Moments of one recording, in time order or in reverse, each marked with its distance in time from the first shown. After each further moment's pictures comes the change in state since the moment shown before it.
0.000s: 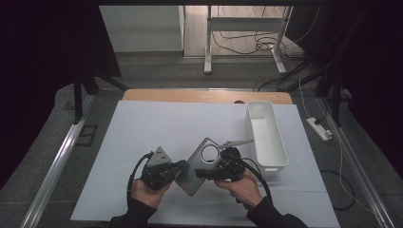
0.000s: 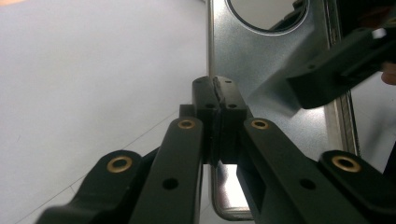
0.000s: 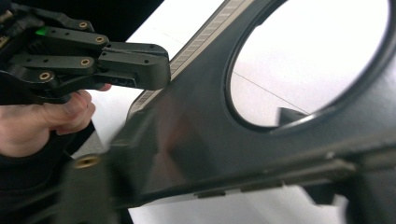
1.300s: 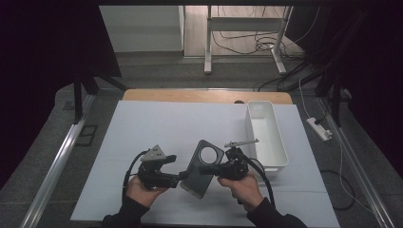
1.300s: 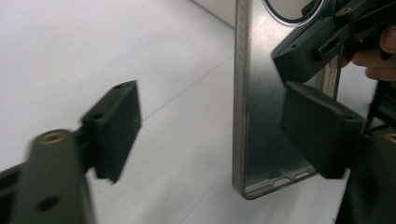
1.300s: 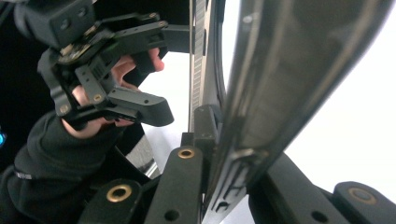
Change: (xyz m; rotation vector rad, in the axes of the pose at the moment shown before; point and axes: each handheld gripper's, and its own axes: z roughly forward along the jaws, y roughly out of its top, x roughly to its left) left arm 0.023 -0.005 -0.001 0.025 -0.166 -0.041; right arm -0.011 -0.004 -0.006 -0.020 0.199 0.071
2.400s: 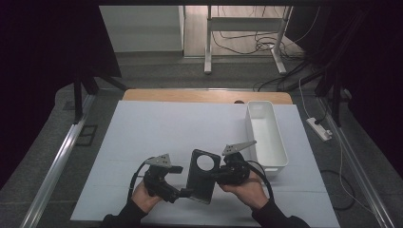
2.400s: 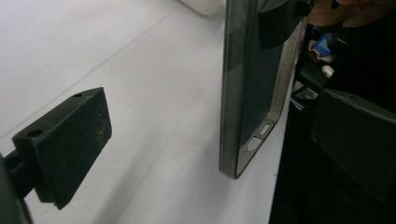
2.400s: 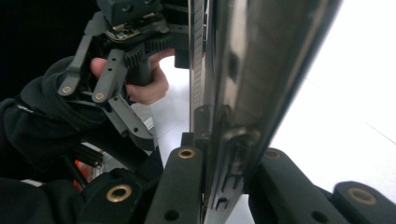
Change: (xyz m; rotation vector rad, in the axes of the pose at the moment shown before) left arm -0.002 -0.013 0.021 0.094 -0.268 0.055; right arm 0.015 -0.003 -0.006 0.080 0.032 -0.249
